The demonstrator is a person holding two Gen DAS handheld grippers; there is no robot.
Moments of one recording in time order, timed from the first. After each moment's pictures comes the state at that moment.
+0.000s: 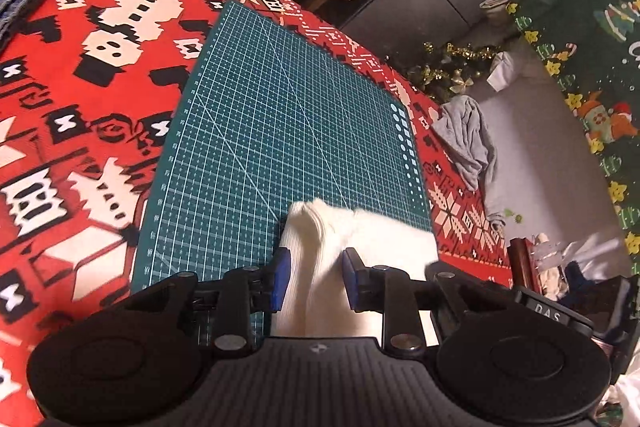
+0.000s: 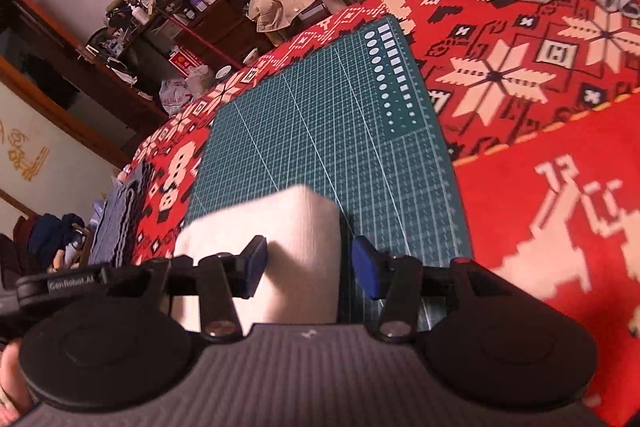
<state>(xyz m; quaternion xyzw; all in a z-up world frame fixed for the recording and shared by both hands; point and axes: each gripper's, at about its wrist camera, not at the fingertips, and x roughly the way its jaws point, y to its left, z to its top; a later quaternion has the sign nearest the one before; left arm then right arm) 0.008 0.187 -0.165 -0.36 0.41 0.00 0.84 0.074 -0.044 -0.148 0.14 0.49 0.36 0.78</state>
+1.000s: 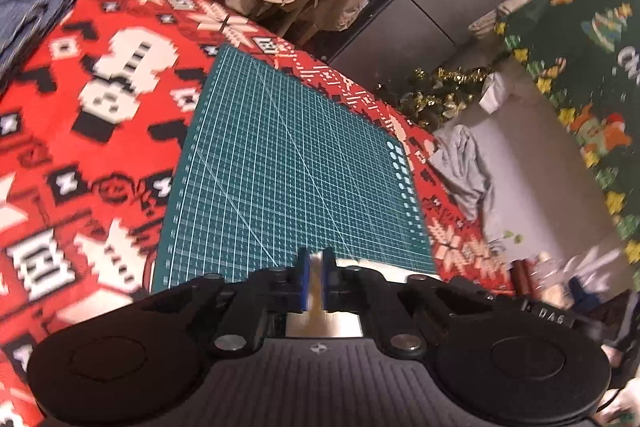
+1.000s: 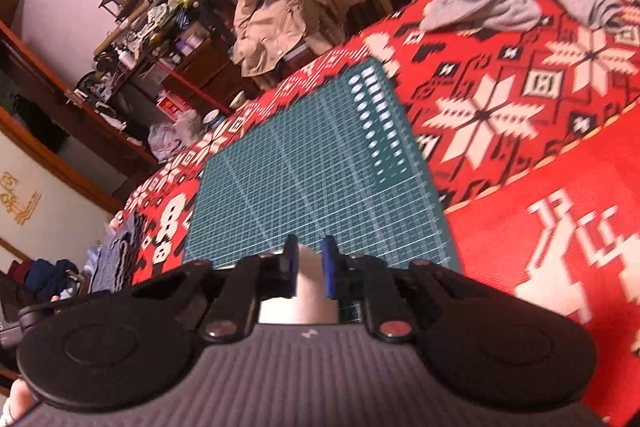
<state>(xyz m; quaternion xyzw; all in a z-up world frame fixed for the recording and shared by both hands) 0.009 0.203 -0.156 -0.37 0.37 0.00 0.86 0.077 -0.047 -0.144 0.18 0.45 0.32 0.82</state>
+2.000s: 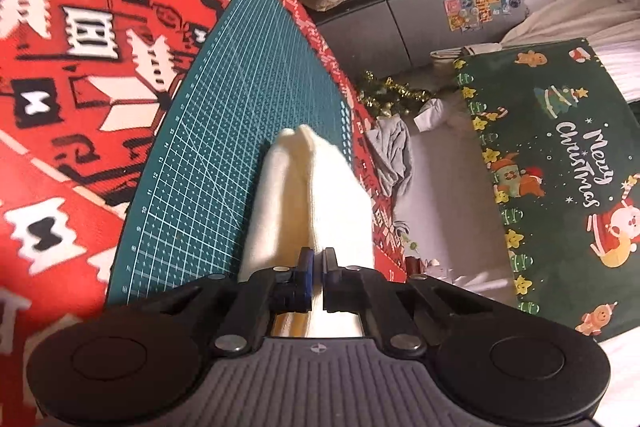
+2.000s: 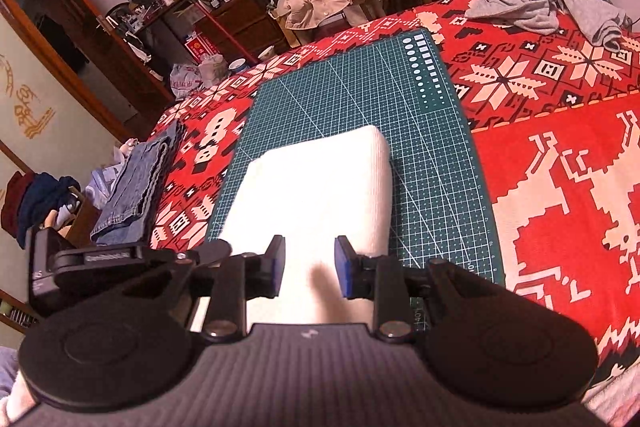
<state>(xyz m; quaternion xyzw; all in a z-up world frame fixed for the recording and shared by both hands) -0.087 0.193 -0.183 -0.52 0.32 -0.08 0.79 -0.037 -0.056 -0.100 0.08 0.45 0.37 0.81</state>
